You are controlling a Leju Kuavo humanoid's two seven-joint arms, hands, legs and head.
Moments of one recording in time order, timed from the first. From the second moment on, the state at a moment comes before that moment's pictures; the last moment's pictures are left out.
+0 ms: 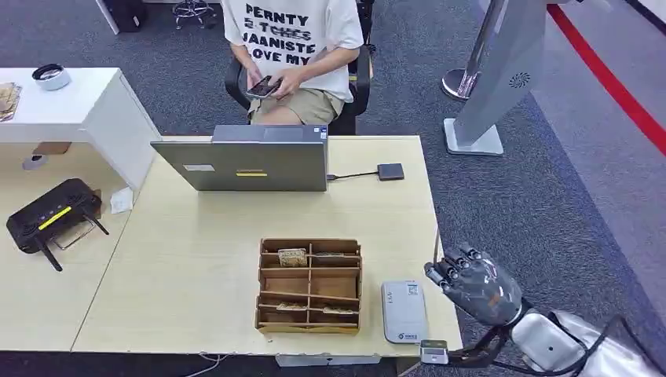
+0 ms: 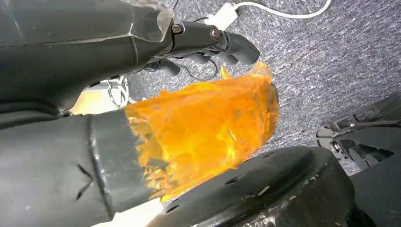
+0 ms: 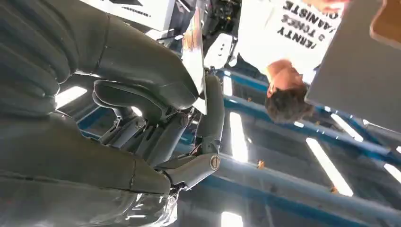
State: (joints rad) left arm -0.06 -0.17 0.76 -0.21 -1.31 -0.10 0.18; right arm -0.20 -0.77 0.82 -1.68 1.54 -0.59 0.17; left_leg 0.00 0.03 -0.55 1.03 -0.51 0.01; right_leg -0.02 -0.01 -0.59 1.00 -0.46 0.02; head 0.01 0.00
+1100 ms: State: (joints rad) left arm -0.06 -0.17 0.77 -0.21 -1.31 -0.11 0.18; right arm -0.34 -0.91 1.08 -1.66 1.54 -0.44 -0.04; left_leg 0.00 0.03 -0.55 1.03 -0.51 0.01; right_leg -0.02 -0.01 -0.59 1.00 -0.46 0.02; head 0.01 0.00
